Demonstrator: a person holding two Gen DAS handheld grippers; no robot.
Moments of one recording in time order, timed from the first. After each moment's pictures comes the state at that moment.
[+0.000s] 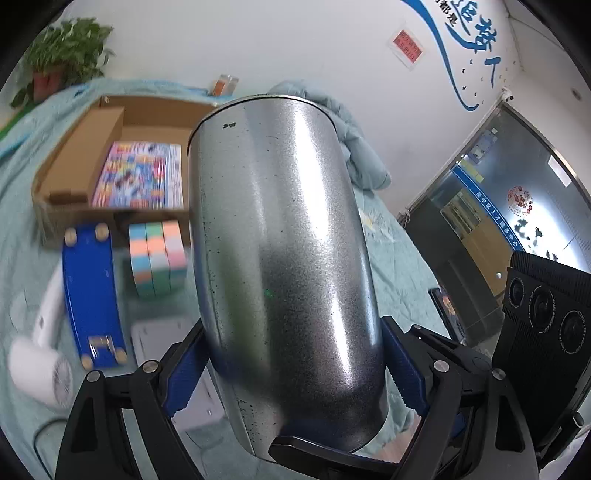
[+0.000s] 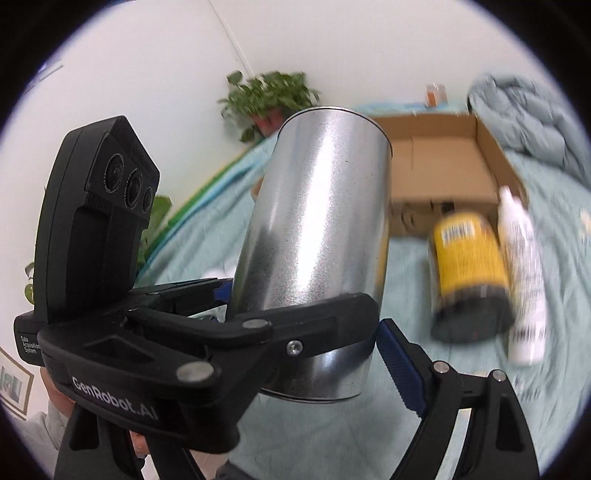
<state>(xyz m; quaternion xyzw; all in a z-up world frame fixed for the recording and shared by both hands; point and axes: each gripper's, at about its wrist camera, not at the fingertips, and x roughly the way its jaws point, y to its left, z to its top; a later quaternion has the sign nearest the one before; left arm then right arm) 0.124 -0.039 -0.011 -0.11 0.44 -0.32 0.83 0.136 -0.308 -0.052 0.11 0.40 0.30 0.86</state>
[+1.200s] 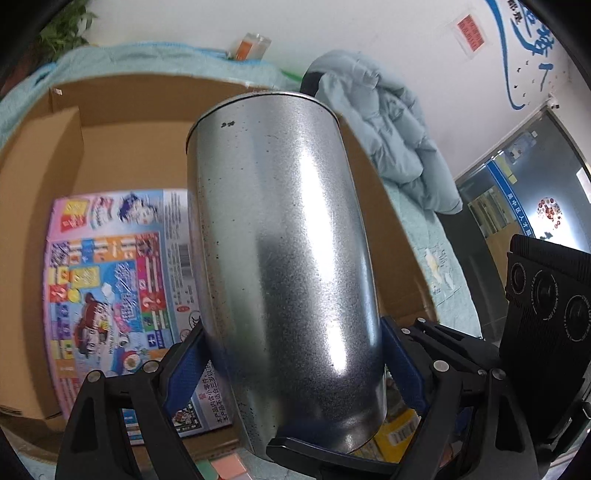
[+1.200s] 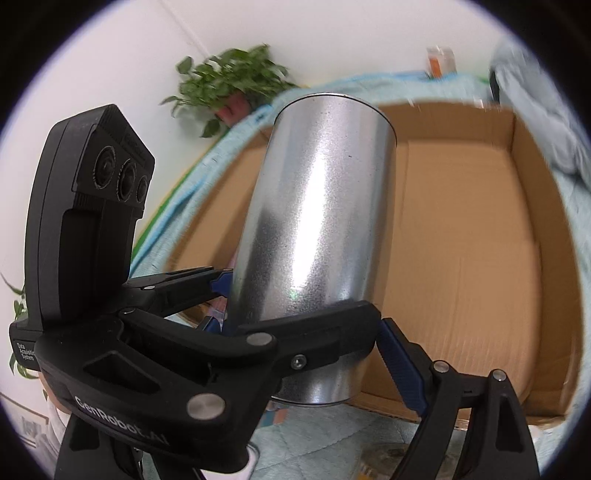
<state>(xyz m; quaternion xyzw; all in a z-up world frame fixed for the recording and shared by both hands) 0.402 -0.083 -0.059 -0.11 0.54 -0.29 0.78 0.352 -0.307 -0.105 0.14 0.51 0.30 0.79</state>
